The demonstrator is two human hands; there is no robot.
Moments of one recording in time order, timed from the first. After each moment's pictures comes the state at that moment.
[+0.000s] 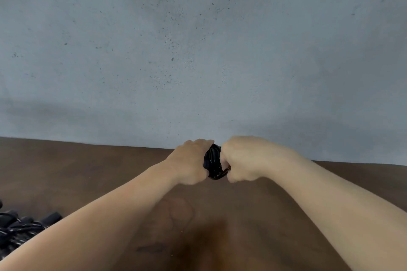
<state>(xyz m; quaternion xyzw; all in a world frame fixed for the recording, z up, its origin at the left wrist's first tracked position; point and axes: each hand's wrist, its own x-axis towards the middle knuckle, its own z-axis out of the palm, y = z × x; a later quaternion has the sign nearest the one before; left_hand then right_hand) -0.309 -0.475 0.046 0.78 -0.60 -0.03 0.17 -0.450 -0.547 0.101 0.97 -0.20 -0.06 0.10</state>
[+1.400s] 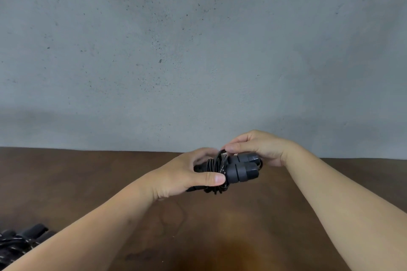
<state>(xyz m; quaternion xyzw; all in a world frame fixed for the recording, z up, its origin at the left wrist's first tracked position) -0.323 -0.456 0.043 0.62 -0.61 -0.31 0.38 -0.477 -0.635 0.081 0.81 -0.21 0.07 -0.54</state>
